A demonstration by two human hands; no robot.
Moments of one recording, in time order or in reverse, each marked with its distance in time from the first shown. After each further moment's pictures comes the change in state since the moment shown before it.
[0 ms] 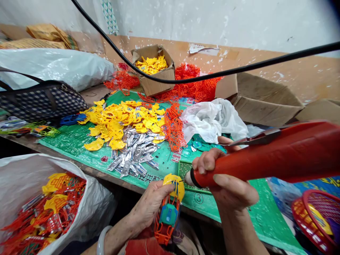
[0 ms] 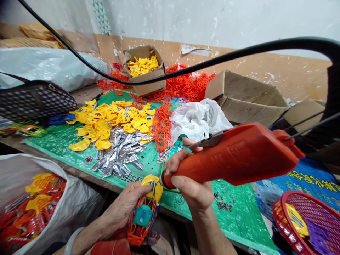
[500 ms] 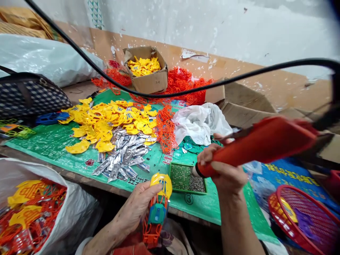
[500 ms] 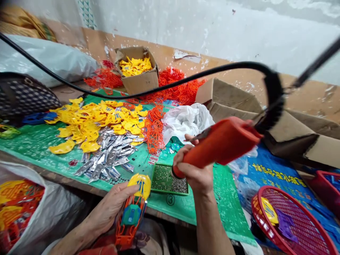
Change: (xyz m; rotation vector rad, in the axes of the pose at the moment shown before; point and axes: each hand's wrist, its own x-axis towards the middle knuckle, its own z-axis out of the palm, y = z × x) left_hand -0.006 0.010 -0.005 -0.017 -0.012 -0.002; right_hand 0.023 -0.003 -0.036 -0.152 0.056 -0.006
